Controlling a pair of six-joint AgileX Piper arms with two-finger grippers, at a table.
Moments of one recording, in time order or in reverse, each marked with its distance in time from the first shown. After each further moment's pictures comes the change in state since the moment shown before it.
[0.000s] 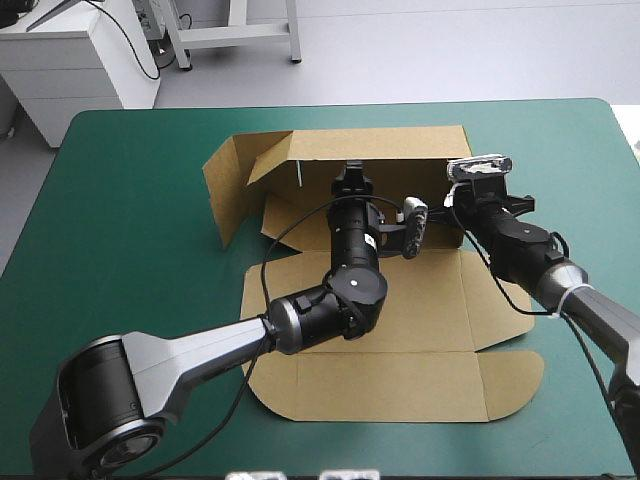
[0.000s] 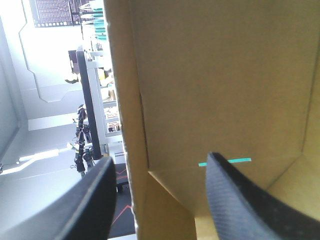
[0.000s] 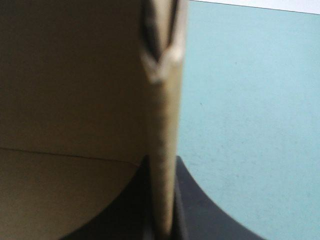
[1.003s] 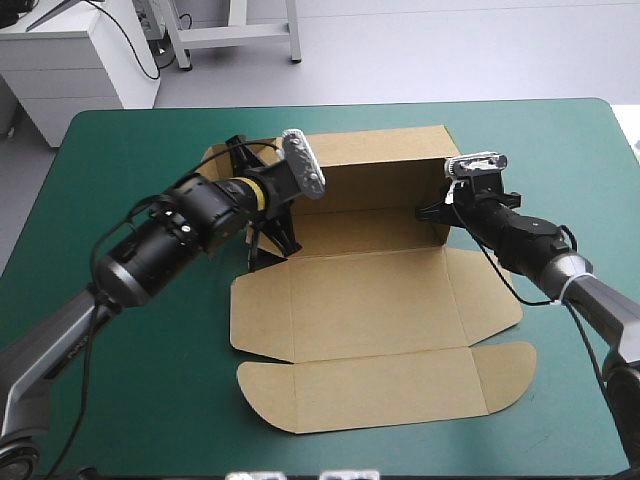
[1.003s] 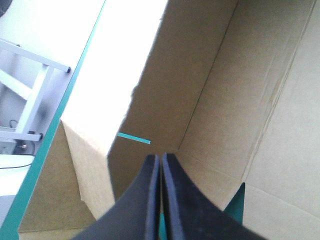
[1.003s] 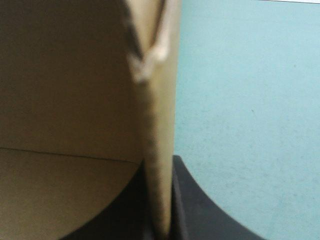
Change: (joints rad) left arm 0.417 -0.369 0.003 -1.171 -0.198 0.605; right arm -0.072 0.051 -0.016 -0.022 0.249 0.030
